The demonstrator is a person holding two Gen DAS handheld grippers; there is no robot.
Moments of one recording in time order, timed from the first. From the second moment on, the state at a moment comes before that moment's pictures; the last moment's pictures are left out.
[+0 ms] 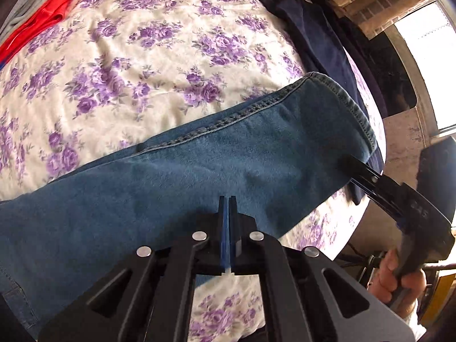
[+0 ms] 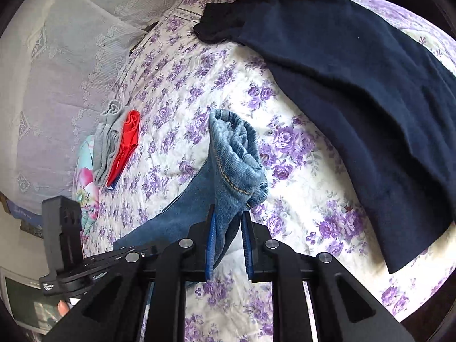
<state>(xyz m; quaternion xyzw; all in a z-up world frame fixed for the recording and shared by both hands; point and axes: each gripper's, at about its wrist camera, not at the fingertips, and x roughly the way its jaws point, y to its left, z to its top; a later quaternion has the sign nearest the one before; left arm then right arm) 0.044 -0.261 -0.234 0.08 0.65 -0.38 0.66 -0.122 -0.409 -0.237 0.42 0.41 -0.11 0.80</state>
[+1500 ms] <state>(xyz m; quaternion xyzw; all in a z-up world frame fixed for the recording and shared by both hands) 0.058 -0.105 -0.226 -0.01 0.66 -0.27 0.70 -0.059 -0.327 -0.185 0.19 0.45 -0.05 0.87</state>
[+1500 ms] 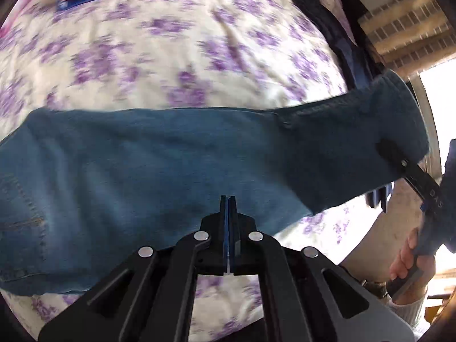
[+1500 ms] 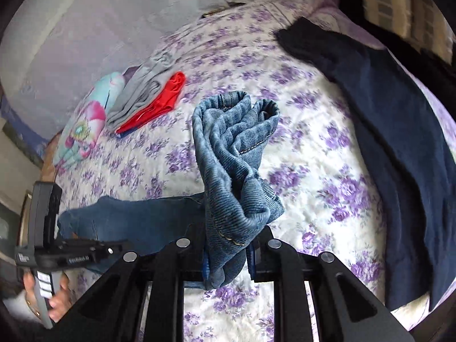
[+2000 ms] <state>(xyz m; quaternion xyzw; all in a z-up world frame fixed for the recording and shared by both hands) 0.082 0.063 -0.267 -0.13 0.65 -0.13 0.73 -0.002 -0.131 -0.246 -0.05 0.53 0.14 0.83</state>
